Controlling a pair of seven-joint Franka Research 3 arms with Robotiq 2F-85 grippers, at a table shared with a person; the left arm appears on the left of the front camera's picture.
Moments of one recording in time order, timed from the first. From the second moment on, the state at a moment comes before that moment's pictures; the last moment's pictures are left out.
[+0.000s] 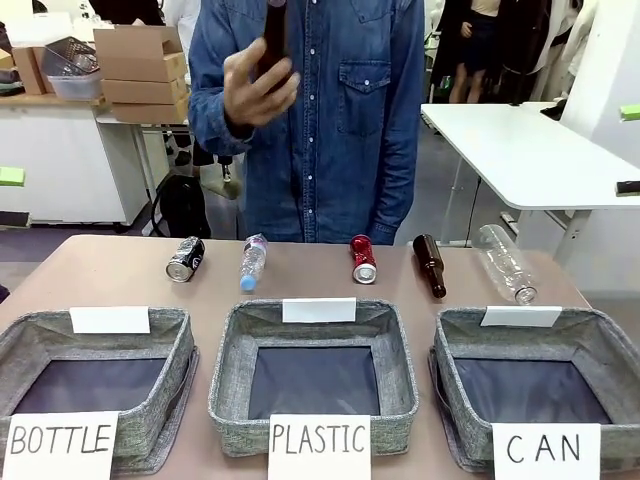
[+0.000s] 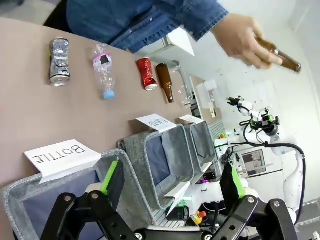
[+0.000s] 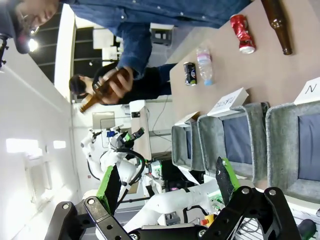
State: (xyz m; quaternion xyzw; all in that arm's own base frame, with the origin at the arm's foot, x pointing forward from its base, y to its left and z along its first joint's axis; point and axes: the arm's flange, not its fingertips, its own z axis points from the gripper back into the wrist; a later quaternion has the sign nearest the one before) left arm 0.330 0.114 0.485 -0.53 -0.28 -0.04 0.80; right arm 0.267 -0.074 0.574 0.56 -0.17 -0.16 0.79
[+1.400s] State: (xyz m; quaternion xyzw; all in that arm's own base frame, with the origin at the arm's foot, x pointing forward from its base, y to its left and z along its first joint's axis) left arm 0.219 0.216 0.536 -0.47 -0.30 0.00 0.83; right arm 0.268 -0.074 0.574 0.56 -0.17 -0.16 0.79
